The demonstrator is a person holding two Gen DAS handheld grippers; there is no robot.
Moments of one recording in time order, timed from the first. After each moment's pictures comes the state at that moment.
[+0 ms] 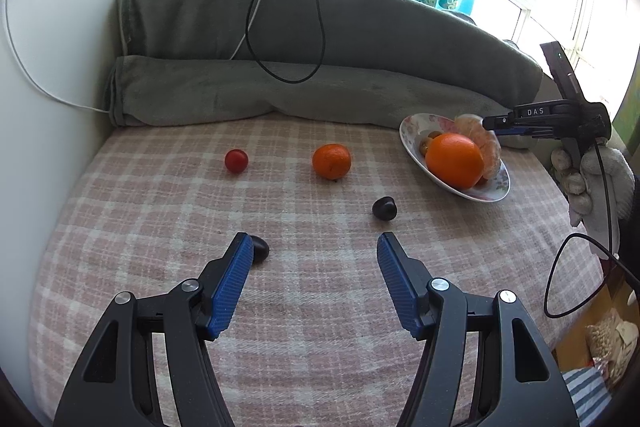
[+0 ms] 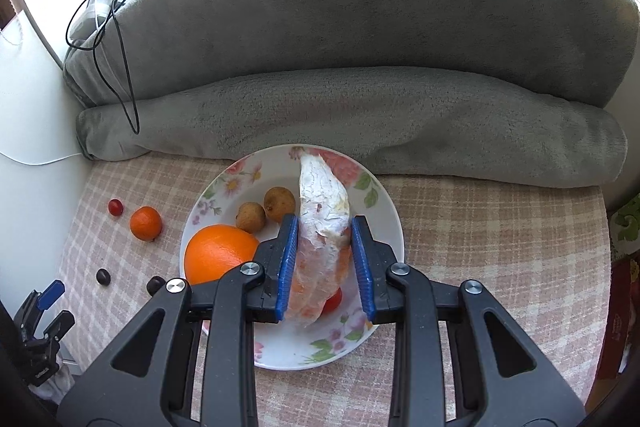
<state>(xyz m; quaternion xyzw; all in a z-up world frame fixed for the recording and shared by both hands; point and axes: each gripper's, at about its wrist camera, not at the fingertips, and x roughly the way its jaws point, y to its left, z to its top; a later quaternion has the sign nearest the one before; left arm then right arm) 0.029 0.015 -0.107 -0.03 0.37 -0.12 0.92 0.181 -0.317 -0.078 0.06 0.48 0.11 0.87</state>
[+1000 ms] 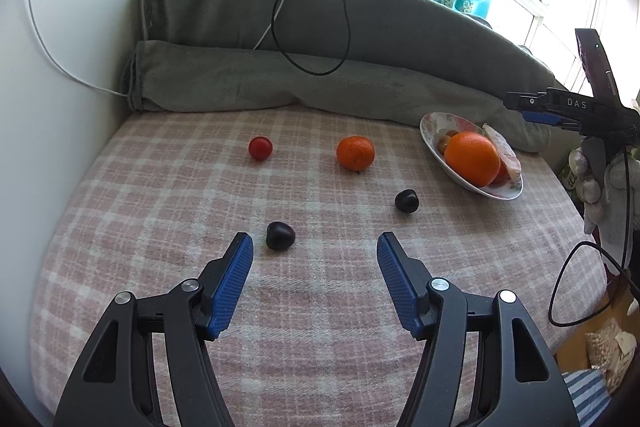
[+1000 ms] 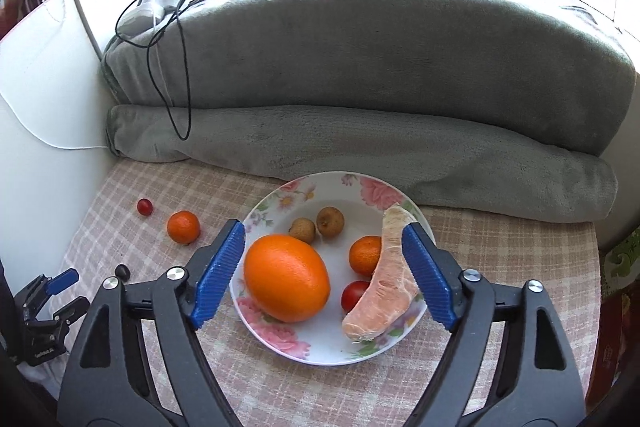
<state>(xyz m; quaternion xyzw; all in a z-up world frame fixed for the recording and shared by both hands) 0.026 0.032 -0.113 -0.05 0.38 -0.10 0.92 0.143 -0.270 -0.044 0.01 0.41 0.13 0.90</state>
